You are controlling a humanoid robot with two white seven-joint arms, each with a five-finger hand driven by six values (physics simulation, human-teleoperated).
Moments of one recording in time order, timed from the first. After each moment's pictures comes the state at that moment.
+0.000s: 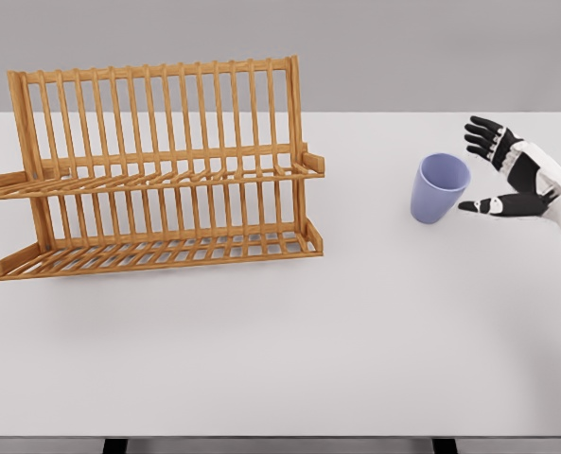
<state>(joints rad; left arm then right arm) 0.02 0.00 0.02 -0.04 -2.27 0.06 -0.34 -0.27 -0.59 0.09 -1.25 -0.51 -0.21 0.61</state>
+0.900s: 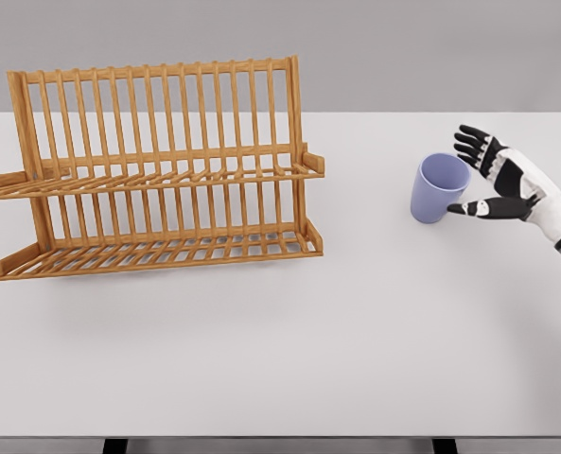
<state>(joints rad) 0.02 0.00 0.02 -0.04 -2.27 0.06 -0.34 -0.33 -0.54 0.13 -1.13 -0.51 -0.21 0.61</state>
